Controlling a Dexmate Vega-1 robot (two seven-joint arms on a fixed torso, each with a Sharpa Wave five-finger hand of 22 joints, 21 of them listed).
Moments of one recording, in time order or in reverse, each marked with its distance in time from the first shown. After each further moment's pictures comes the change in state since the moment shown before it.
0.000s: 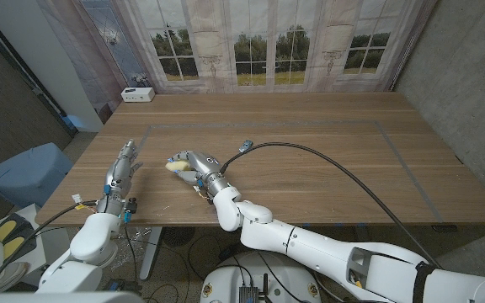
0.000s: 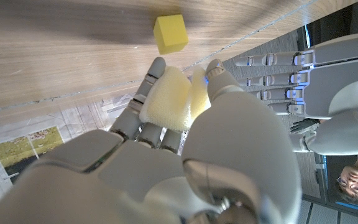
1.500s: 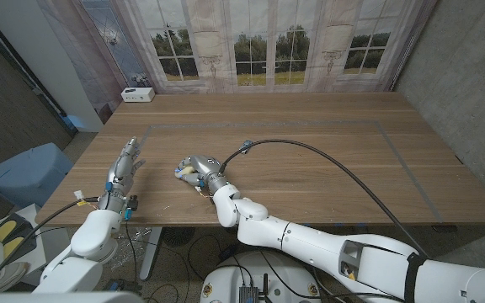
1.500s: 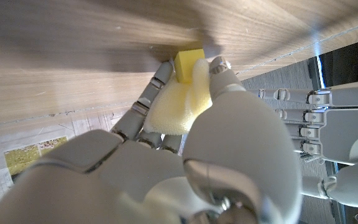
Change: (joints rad) left arm -0.027 0.011 0.009 0.014 -0.008 0.003 -0.022; left_hand 0.000 0.000 -0.001 -0.007 -0.009 0.000 0.000 0.000 0.002 0.000 0.000 0.000 0.000 0.000 0.000 0.000 0.000 0.000 0.000 -0.007 0.000; right arm 0.044 0.038 -0.032 0.094 0.047 -0.124 0.084; right_hand 0.013 0.014 0.001 -0.020 0.011 0.263 0.045 0.042 -0.005 0.140 -0.014 0.023 0.000 0.151 -0.011 0.009 -0.010 0.061 -0.005 0.109 0.004
